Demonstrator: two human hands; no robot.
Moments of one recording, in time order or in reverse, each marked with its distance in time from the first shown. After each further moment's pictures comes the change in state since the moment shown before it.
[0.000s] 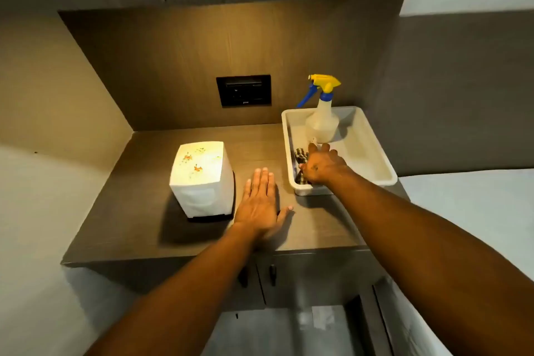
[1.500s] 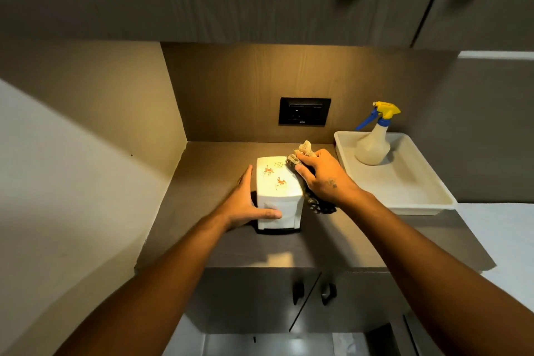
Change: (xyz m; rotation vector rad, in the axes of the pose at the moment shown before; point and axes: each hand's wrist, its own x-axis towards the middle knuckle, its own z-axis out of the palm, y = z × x) left_hand -0.051 -0.191 -0.094 -0.902 -0.027 -0.087; right_hand -0.065 -0.164 -0.030 0.308 0.202 -0.388
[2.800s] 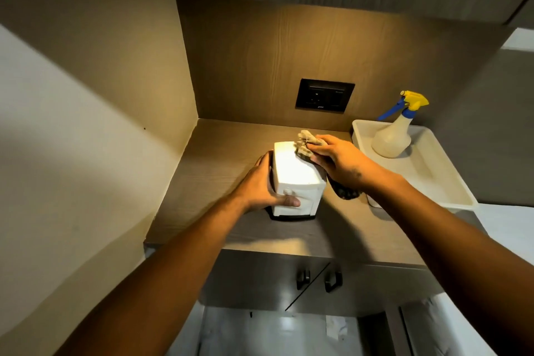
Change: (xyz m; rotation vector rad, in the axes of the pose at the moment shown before) left_hand 0.015 -0.013 0.009 0.009 0.061 0.162; right_hand 0.012 -0.009 -0.016 -0.202 -0.130 -0.285
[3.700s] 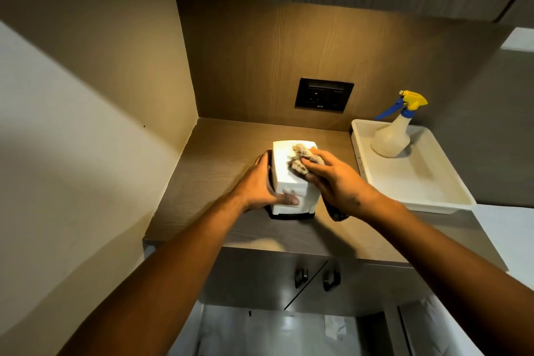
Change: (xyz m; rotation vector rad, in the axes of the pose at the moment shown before) left_hand -0.001 0.003 0.002 0.003 0.011 -0.002; right_hand -0.039 -0.019 0.022 0.093 0.076 -0.068
